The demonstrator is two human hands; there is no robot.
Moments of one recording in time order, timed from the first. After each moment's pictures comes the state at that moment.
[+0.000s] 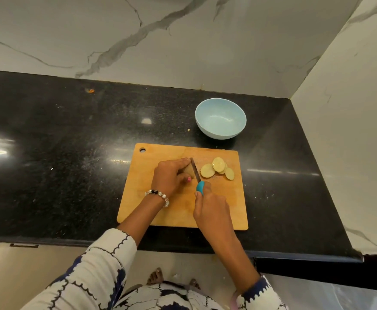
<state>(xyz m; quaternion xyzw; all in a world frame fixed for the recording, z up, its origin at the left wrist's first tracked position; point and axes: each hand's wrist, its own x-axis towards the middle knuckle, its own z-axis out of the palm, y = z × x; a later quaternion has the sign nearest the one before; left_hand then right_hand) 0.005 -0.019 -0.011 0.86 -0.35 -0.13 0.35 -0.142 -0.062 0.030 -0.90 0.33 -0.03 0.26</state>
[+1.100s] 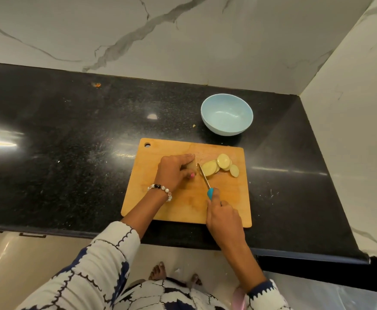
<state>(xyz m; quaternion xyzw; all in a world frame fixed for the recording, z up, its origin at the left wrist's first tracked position) 0.004 -0.018 -0.005 0.86 -0.33 -0.15 0.36 -0.171 -0.073 -0.010 -0.93 0.31 0.03 0.19</state>
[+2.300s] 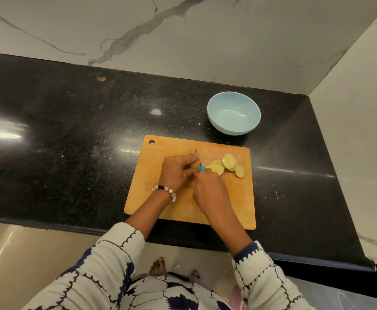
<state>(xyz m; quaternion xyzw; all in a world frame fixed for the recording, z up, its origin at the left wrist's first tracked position) 0.003 -0.017 -0.014 0.85 -0.33 -0.12 0.39 -0.098 -0.073 0.042 -0.94 0.27 0.04 0.18</state>
